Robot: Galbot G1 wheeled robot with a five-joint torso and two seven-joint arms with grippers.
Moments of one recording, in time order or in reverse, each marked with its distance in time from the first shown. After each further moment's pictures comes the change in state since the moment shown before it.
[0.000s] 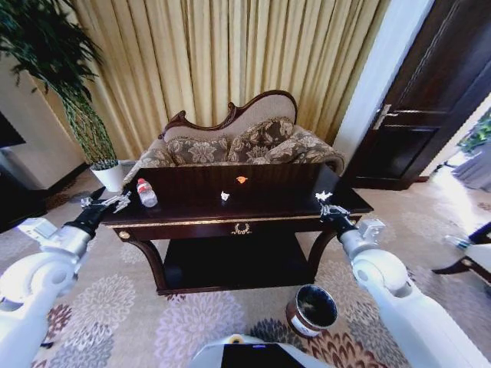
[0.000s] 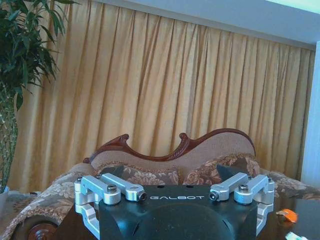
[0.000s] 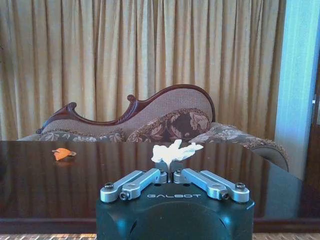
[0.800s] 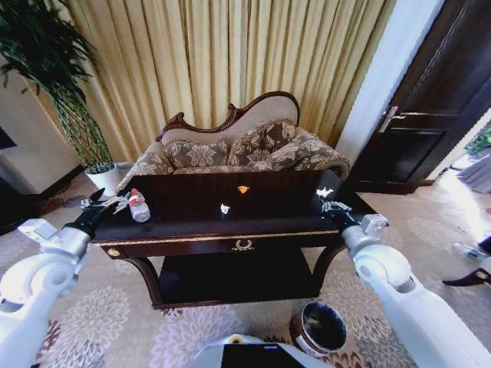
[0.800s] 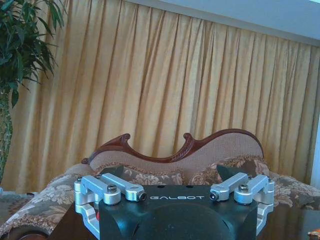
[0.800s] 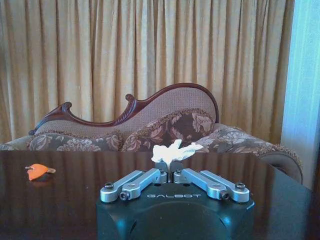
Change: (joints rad) left arm 0.002 -0.005 -0.001 0.003 -0.001 0.000 -0.004; right arm 0.020 -0.022 0.000 0.009 0.033 -0.029 0.016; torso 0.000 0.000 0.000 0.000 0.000
